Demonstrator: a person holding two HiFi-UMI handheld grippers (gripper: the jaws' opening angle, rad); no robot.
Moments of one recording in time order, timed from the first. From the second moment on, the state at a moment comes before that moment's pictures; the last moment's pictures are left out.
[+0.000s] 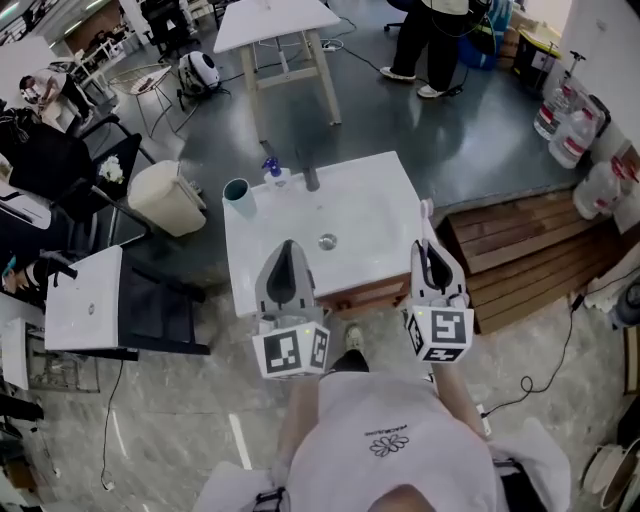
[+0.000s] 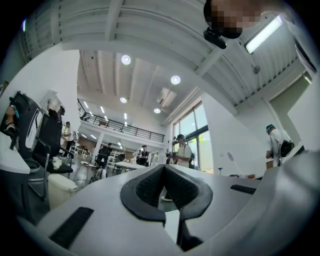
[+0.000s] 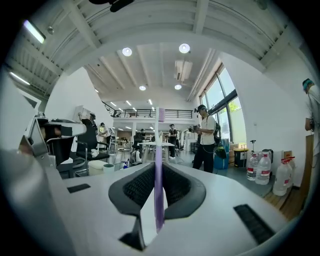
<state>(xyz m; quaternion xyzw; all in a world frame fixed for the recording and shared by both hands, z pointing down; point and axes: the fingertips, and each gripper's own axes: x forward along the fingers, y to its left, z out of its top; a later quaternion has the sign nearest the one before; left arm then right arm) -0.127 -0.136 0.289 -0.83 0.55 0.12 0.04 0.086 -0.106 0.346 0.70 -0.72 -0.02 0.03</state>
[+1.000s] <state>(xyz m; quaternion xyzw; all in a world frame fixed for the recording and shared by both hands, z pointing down) -0.129 -0.282 0.314 -0.82 0.56 0.09 0.03 0.060 -0.270 0.370 0.66 -0.75 0.00 0.08</state>
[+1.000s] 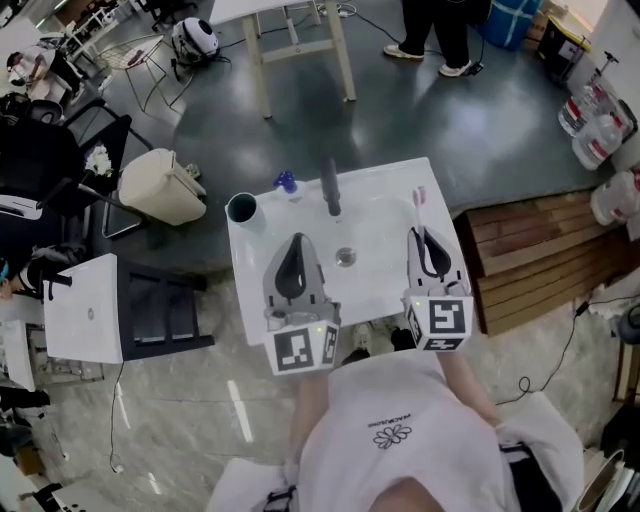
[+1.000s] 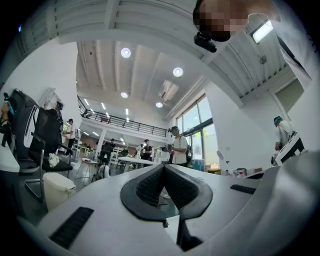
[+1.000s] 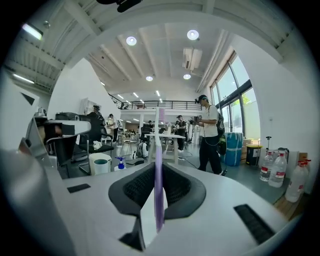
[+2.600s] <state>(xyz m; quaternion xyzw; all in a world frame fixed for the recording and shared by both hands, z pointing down) -0.111 -0.328 0.304 -0.78 0.62 0.06 0.07 0.091 -0.412 0.476 0.32 -0.83 -0.19 0.42</state>
